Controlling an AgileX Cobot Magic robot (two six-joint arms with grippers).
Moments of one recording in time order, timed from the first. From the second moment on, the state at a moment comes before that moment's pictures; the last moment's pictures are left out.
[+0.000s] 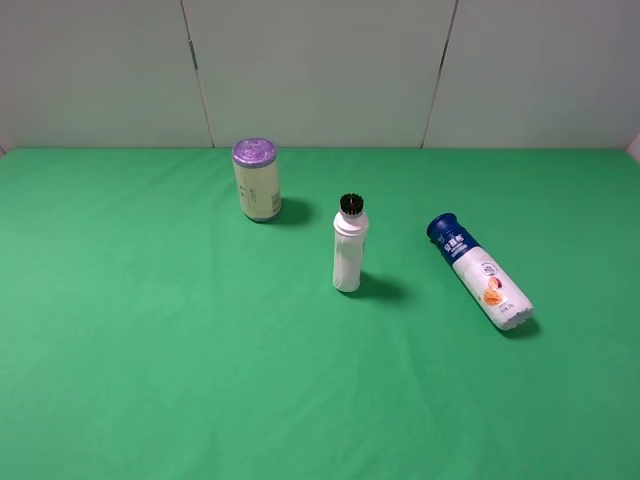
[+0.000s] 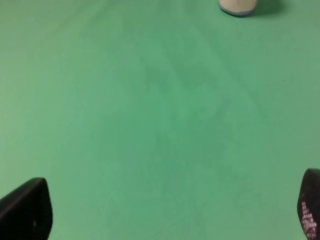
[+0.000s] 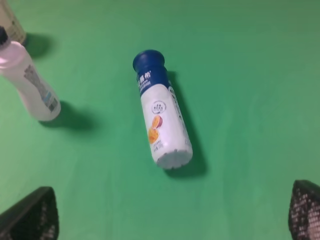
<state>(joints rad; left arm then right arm) -0.14 0.00 -0.50 -0.02 1.07 0.05 0.22 0.06 -0.51 0.02 1.05 0.04</state>
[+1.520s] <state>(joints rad) -0.14 0.00 -0.50 -0.02 1.07 0.05 0.01 0.00 -0.50 0.01 1.02 0.04</state>
